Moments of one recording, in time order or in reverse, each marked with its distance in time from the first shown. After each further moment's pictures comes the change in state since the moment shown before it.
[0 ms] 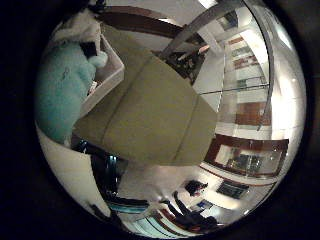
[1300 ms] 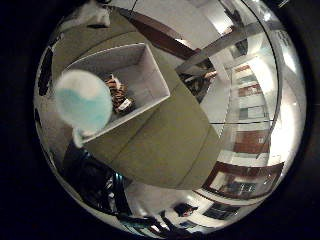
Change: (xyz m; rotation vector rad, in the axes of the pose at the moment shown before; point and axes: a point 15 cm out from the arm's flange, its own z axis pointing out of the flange) arm -0.106 -0.008 0.086 0.085 -0.016 -0.249
